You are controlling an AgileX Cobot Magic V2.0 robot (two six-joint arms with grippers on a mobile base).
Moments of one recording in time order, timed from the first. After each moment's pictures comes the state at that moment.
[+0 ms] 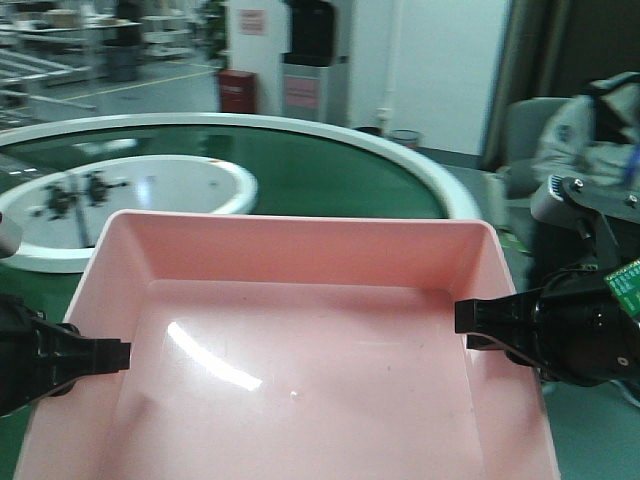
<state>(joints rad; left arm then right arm) -0.29 1.13 -1.04 -0.37 0.67 0.04 0.30 1.21 -1.16 0.10 0.72 0.27</state>
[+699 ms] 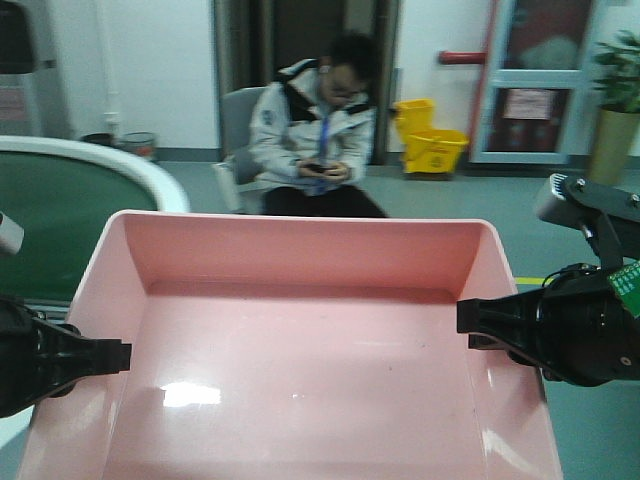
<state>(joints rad) -0.29 1.13 -1.04 -0.37 0.67 0.04 0.30 1.20 -1.16 0.10 0.73 0.27</state>
